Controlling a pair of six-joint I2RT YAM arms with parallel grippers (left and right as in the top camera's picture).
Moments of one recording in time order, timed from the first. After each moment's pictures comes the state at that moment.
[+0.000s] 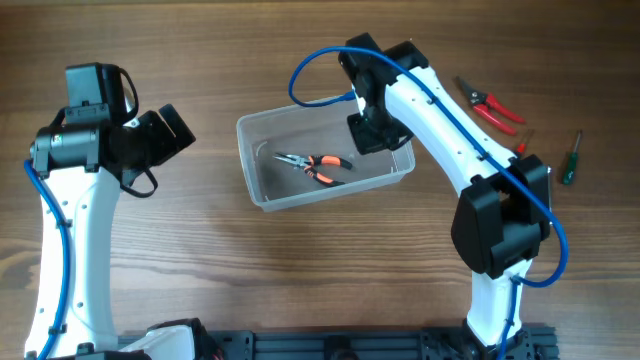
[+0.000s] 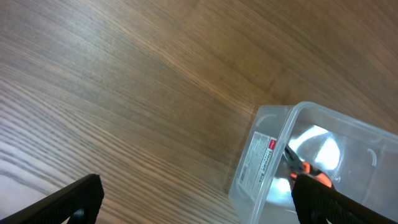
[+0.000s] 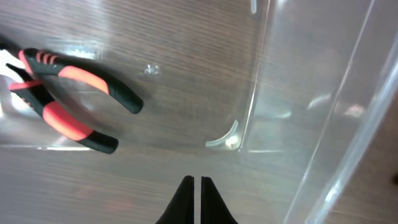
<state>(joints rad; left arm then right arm) 0.13 1.39 1.33 -1.11 0.05 -0.47 0.47 2.09 1.80 -1.32 0.05 0.19</state>
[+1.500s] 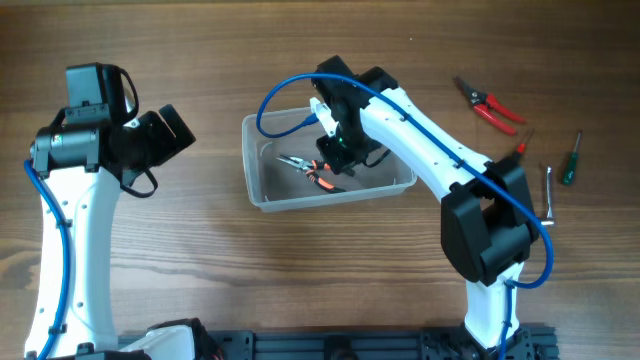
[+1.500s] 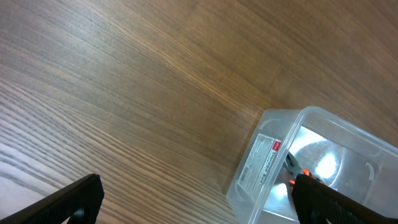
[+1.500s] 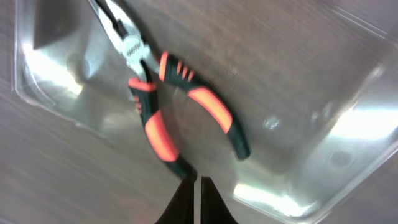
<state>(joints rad) 0.13 1.39 1.33 -1.10 0.05 -0.47 0.57 2.09 1.71 -1.14 -0.13 -0.02</state>
